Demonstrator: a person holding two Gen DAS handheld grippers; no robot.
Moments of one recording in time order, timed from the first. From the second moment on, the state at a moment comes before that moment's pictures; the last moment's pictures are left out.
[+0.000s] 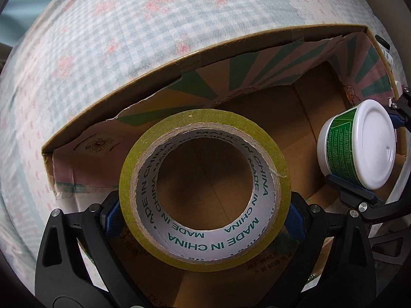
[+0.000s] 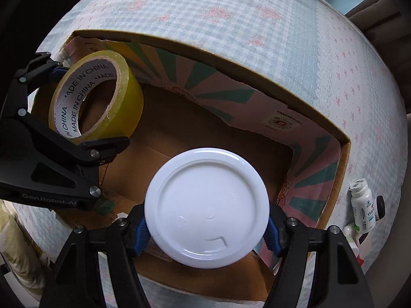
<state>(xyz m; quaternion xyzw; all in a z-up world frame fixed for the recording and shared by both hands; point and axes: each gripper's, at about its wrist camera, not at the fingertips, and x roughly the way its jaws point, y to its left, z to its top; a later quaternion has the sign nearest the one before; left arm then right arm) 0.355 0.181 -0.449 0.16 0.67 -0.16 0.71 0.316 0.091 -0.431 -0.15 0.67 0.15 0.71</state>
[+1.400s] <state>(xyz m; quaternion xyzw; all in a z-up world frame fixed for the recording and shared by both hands) 0.333 0.219 -0.335 0.08 0.62 -0.12 0.77 0.255 0.097 -0.358 -0.24 0.61 0.16 0.74</state>
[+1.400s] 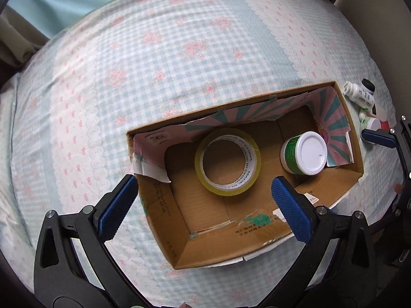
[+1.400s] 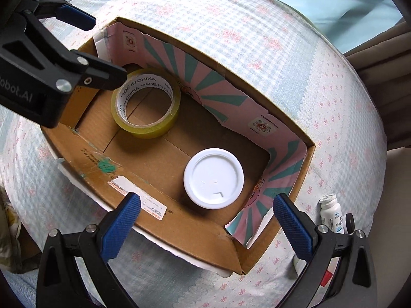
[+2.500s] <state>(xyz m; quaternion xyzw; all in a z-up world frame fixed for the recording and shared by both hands) 0.208 0.033 -0.203 0.03 0.57 -0.10 0.82 0.145 -0.179 -0.239 -0.06 0.56 0.03 0.83</state>
